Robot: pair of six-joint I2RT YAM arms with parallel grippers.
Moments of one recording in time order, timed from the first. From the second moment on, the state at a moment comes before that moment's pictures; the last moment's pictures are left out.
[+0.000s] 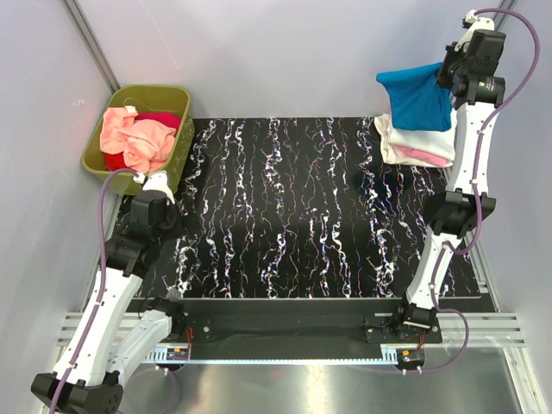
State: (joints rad) left arm -0.24 0.75 0.88 -0.81 -0.20 -0.32; right arm -0.19 2.22 2.71 -0.83 -0.08 0.04
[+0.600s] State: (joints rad) left arm -0.23 0.75 0.88 -0.81 -0.20 -0.32; right arm -0.22 2.22 2.70 -0.81 -0.21 0.15
